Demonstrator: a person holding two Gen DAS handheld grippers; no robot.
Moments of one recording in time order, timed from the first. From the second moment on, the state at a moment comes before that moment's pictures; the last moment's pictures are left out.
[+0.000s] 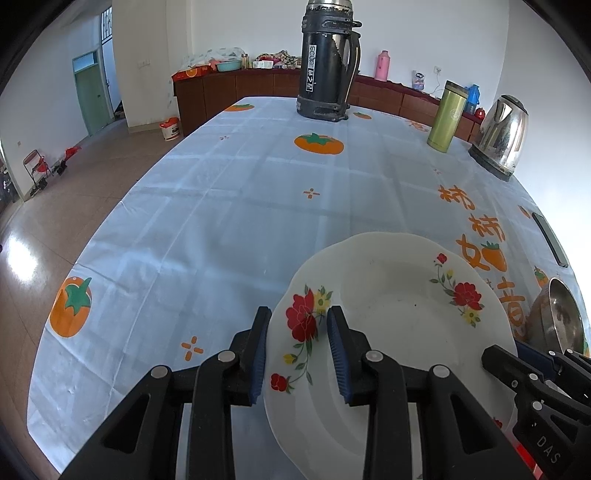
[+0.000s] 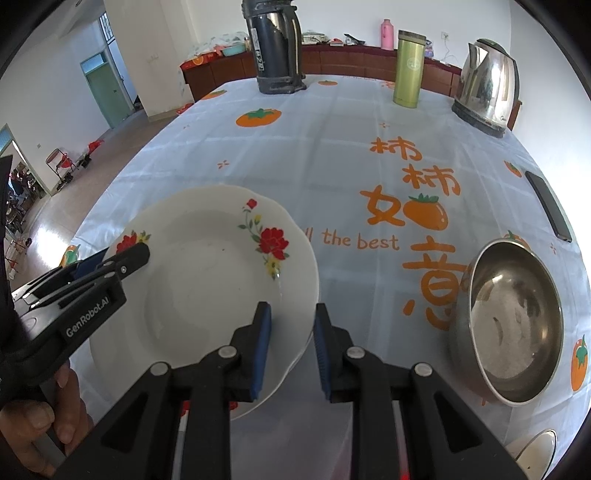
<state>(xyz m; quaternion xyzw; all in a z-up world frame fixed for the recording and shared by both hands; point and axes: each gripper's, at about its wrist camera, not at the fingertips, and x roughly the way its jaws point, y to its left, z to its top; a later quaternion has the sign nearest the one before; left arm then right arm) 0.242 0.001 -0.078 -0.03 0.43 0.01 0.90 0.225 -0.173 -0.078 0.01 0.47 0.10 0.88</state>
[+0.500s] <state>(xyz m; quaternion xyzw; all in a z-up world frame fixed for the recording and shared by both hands) 0.245 0.004 -0.086 -0.04 0.44 0.01 0.90 0.227 -0.171 -0.081 0.00 0.47 0.10 0.88</state>
